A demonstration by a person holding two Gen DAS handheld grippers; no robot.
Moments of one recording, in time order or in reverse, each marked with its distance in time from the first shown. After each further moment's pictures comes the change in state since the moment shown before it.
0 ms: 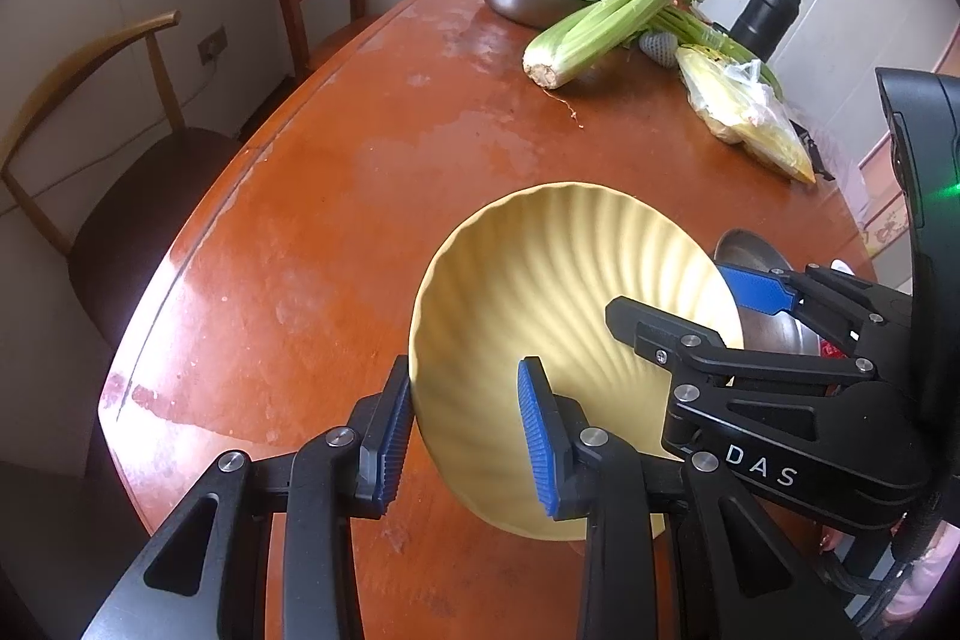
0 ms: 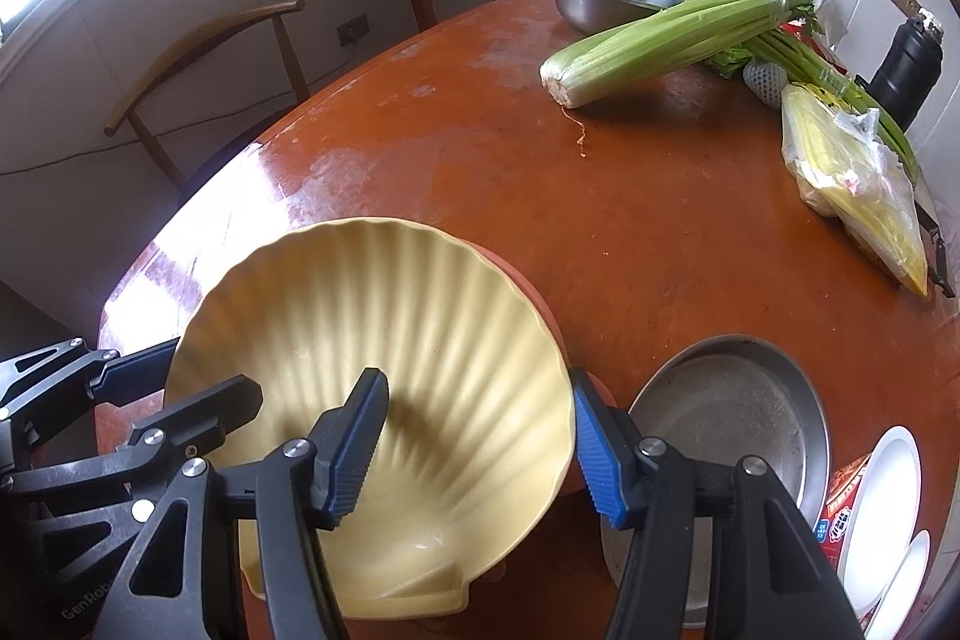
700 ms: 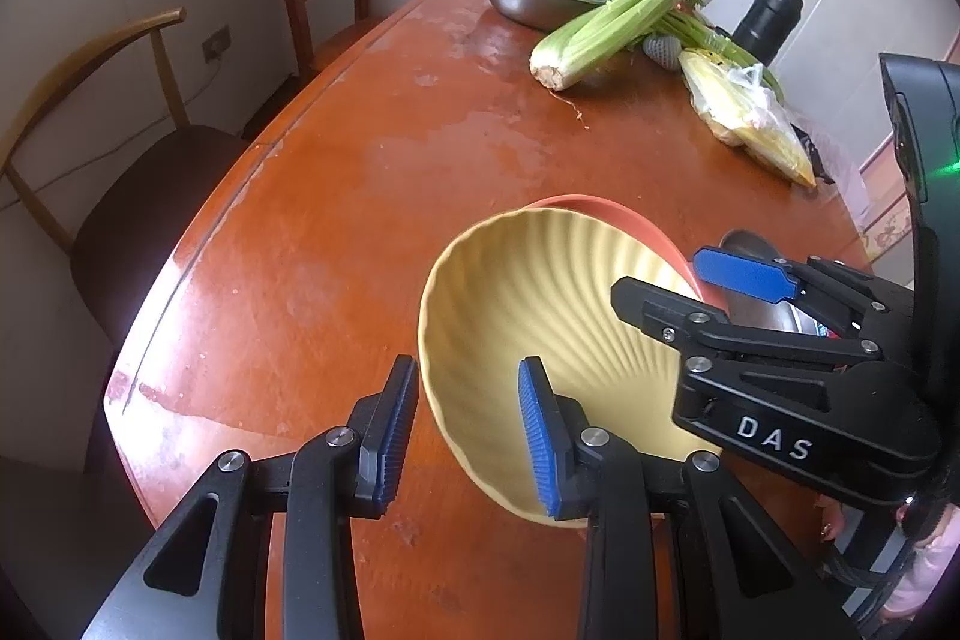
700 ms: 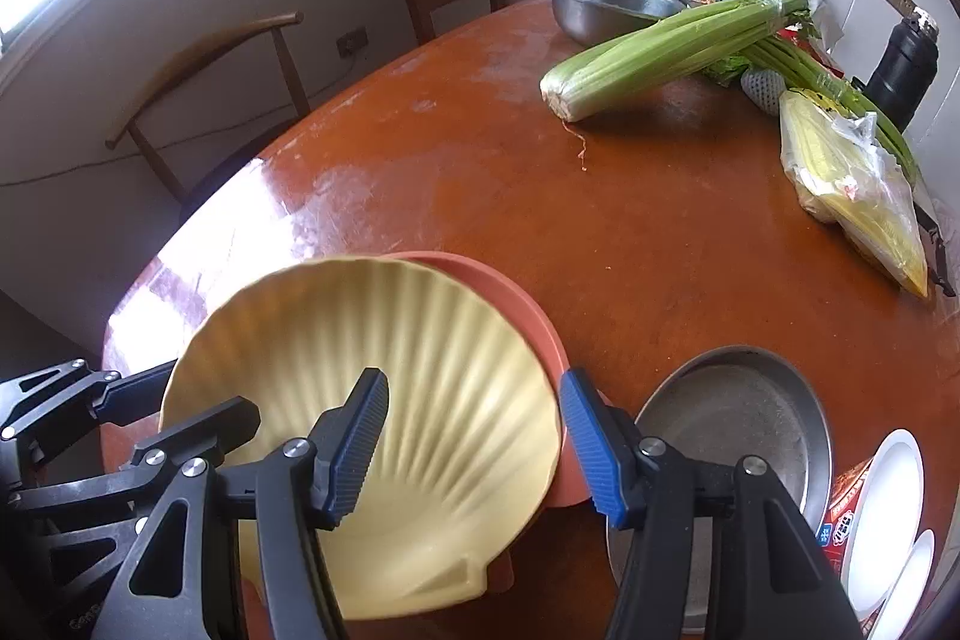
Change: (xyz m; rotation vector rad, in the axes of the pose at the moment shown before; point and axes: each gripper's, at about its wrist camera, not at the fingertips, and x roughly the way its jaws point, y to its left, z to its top) left arm -0.003 0.006 -0.003 -0.006 -0.007 0.001; right arm -0.004 0.001 0.004 0.017 -0.028 0.009
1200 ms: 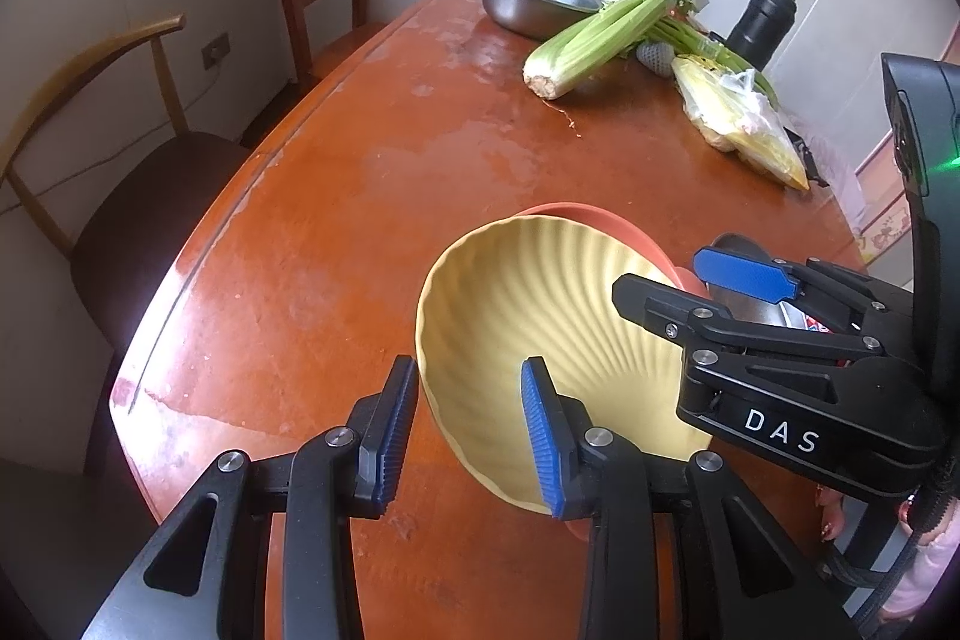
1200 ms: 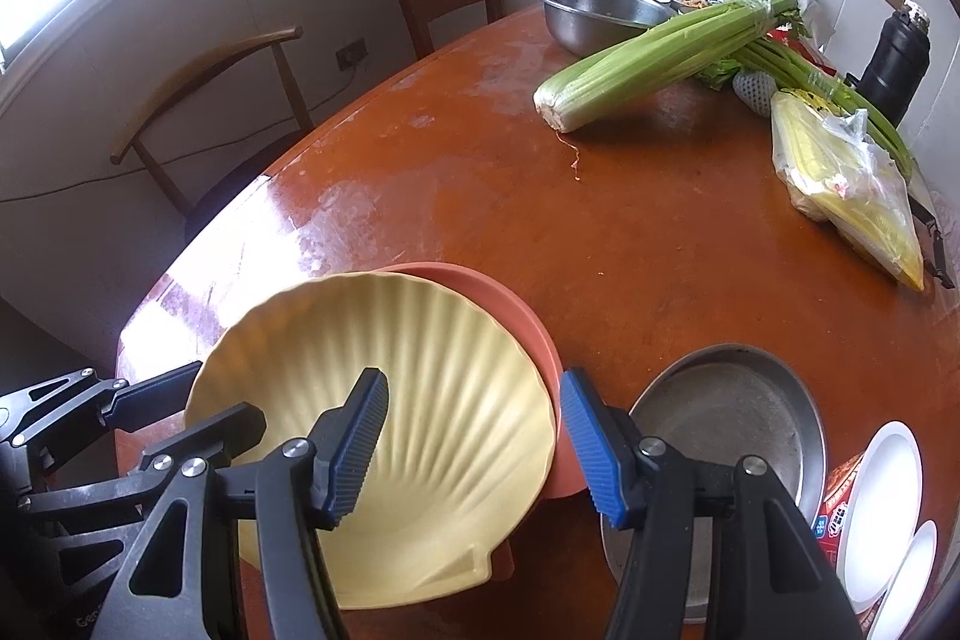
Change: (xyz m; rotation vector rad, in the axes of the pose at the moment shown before) left arm -0.009 -0.003 -0.001 0.007 -0.017 -0.004; right arm -0.010 -0.004 0.000 0.020 -0.018 0.007
